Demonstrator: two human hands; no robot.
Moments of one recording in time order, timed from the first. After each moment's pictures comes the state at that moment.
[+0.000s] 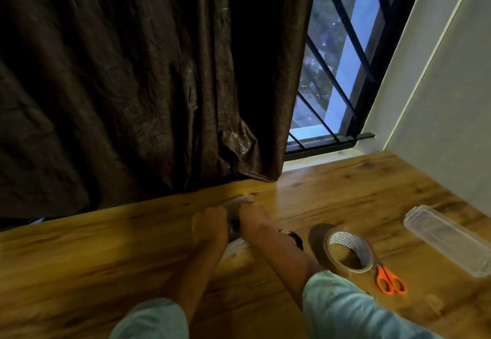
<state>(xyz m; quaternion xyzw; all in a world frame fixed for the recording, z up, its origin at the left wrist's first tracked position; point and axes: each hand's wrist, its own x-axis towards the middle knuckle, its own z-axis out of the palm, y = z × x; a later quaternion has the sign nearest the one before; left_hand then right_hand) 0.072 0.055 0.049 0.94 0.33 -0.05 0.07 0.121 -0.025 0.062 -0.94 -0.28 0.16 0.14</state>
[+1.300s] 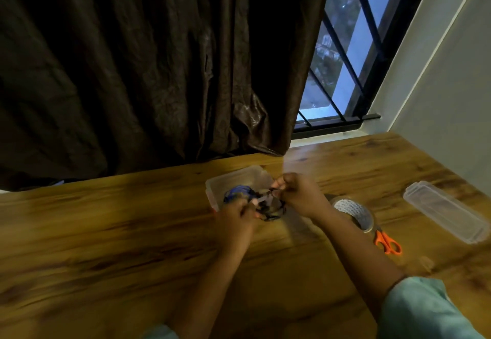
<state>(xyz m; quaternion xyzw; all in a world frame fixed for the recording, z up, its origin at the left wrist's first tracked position) -0.006 0.000 0.042 0.76 0.29 0.18 0.55 0.100 -0.112 0.079 -0.86 -0.25 0.13 0.42</state>
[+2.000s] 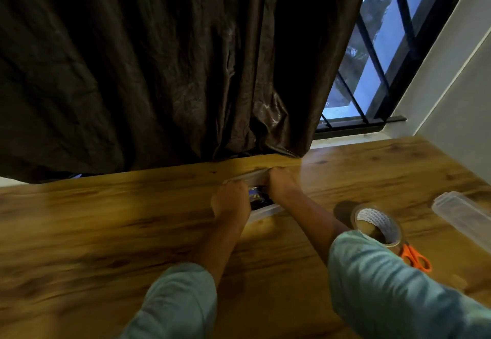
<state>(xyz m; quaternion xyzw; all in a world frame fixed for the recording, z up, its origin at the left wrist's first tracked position) 0.030 0.061 0.055 0.96 0.29 0.01 0.06 0.131 -0.013 0.052 -0.94 -0.27 0.11 0.17</state>
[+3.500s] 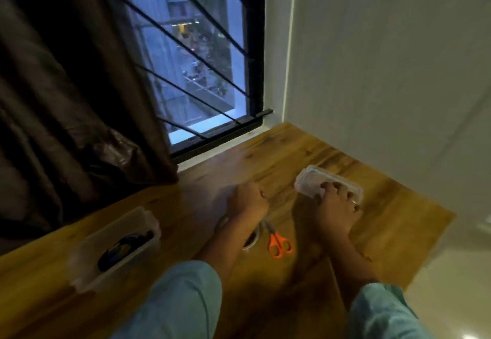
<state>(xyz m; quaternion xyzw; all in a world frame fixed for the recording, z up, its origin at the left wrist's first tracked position) 0.169 -0.200 0.076 0.95 0.09 -0.02 0.29 0.181 -0.369 0.023 -0.96 0.19 -0.08 0.18</state>
